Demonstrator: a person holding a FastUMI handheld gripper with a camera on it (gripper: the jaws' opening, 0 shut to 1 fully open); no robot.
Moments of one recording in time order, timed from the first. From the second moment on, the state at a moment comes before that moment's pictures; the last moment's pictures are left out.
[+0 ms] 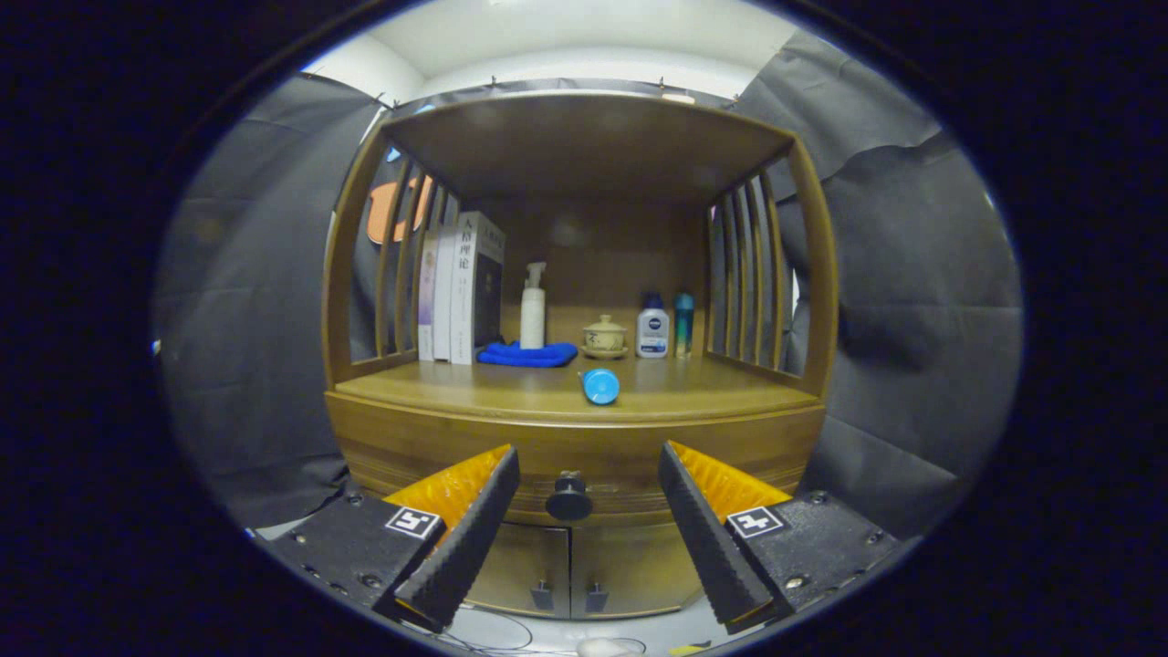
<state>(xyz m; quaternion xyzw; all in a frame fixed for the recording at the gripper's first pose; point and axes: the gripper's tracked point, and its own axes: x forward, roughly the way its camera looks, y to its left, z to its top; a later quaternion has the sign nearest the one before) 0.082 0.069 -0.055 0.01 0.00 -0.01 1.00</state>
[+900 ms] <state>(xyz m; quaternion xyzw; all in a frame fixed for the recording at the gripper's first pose) 0.039 0.052 -0.039 0.04 -0.01 -0.01 1.00</state>
